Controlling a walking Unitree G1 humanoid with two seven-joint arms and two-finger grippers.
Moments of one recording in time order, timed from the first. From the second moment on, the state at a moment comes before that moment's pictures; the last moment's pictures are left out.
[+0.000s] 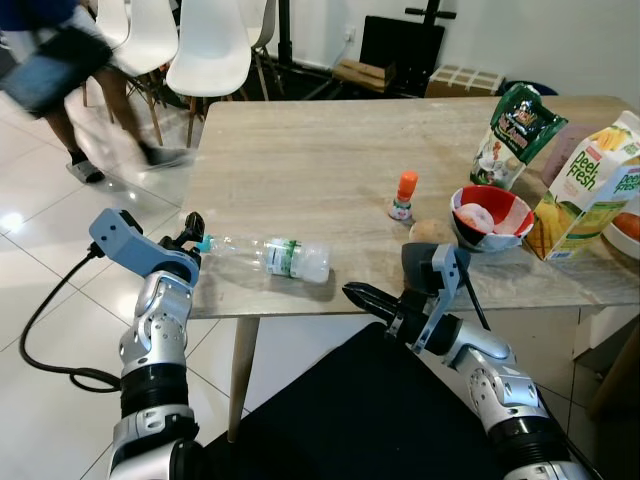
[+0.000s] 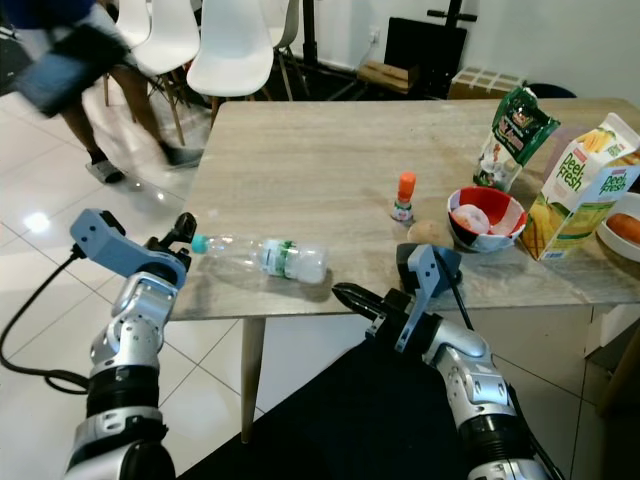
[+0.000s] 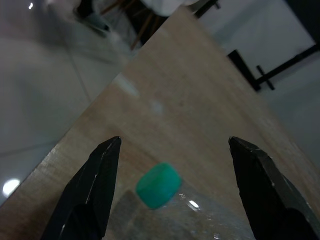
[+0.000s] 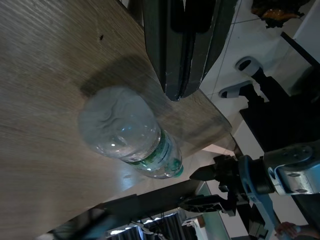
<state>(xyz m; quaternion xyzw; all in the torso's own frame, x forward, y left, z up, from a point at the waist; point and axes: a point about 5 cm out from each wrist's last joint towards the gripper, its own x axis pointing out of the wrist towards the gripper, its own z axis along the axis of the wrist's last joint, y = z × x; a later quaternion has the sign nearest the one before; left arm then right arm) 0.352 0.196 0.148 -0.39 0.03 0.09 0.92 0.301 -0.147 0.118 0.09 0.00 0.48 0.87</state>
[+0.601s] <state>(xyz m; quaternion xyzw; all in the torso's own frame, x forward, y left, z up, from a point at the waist) 0.371 0.180 0.131 -0.45 0.09 0.11 0.88 0.302 -0.147 0.117 0.09 0.00 0.49 0.87</state>
